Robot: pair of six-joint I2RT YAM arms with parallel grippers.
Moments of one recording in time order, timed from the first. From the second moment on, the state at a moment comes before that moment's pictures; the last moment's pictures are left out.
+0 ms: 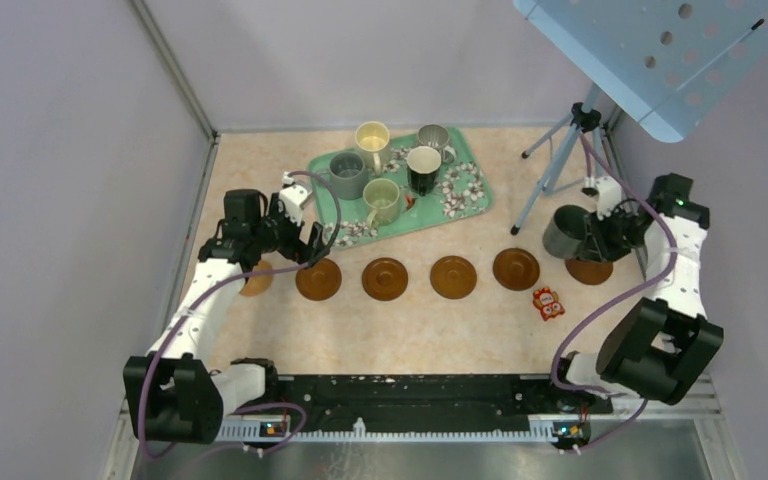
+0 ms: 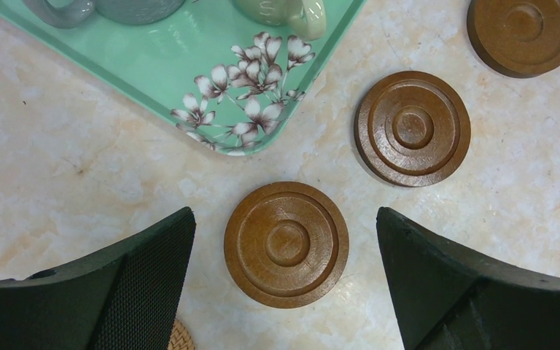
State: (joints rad) left arm -0.05 1.14 0.84 -0.42 0.58 0.37; right arm -0.39 1.34 1.16 -1.06 -0.52 -0.83
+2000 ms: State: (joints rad) left arm -0.05 1.16 0.84 -0.42 0.59 0.37; right arm -0.72 1.50 1.03 -0.87 -0.54 -1.20
